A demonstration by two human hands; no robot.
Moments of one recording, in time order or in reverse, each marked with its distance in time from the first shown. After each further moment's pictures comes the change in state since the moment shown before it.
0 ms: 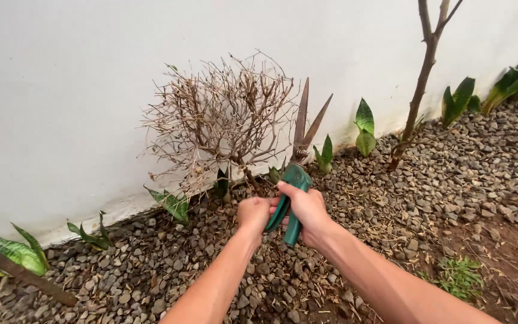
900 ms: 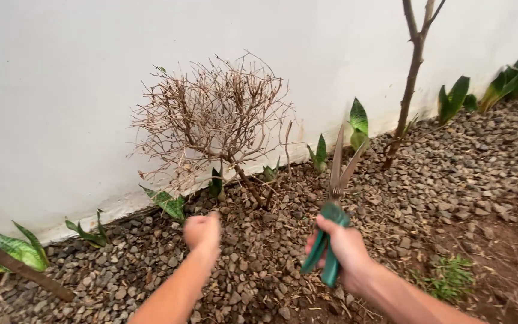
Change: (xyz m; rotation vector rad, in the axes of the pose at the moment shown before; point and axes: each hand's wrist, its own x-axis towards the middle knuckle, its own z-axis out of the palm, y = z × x) left_hand 0.027 -0.059 -0.087 0.247 0.533 -0.039; right_hand -0.053 0.026 -0.089 0.065 0.085 0.186
